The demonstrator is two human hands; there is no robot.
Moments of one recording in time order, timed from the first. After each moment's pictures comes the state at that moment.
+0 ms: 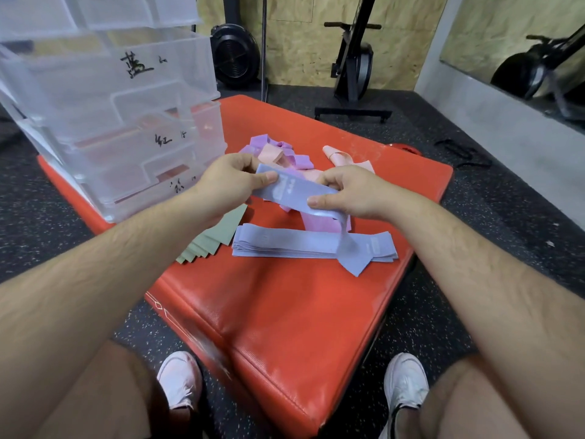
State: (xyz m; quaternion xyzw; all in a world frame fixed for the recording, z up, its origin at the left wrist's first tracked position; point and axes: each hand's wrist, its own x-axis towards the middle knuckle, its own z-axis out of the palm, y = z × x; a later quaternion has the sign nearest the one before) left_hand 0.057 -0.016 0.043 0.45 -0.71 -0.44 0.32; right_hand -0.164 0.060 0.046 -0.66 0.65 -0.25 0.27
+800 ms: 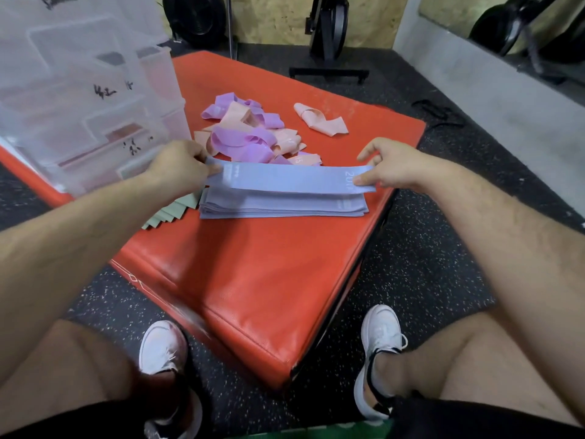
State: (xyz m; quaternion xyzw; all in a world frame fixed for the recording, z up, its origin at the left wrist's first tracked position) left_hand 0.072 -0.038 -0.015 0.55 -0.77 -0.23 0.23; right_hand -0.267 0.102 0.007 -0.51 0.79 -0.22 0.26
